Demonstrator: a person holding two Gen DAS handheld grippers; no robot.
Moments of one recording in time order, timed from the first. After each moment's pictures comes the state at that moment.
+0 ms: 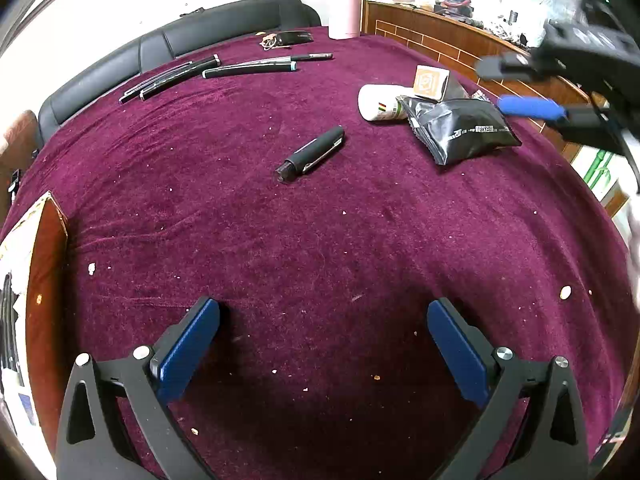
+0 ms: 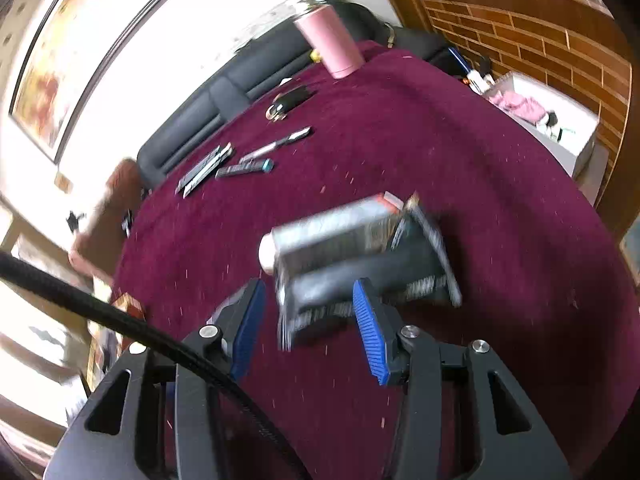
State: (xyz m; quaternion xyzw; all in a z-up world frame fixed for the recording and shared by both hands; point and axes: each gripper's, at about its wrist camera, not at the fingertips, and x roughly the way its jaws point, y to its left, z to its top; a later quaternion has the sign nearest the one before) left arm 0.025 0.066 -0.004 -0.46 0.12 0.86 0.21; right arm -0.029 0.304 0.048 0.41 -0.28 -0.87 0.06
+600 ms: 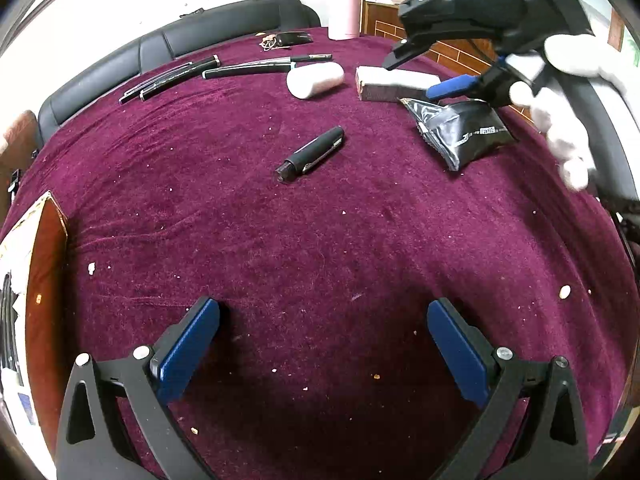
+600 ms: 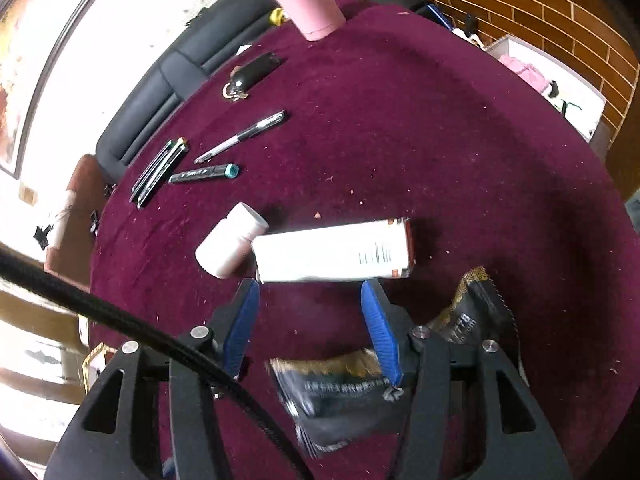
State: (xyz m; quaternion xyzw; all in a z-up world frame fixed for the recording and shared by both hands) left arm 0.025 0.066 -0.004 -0.46 0.12 0.86 0.21; right arm -0.119 0.287 0.026 0.49 -0.29 -0.82 0.01
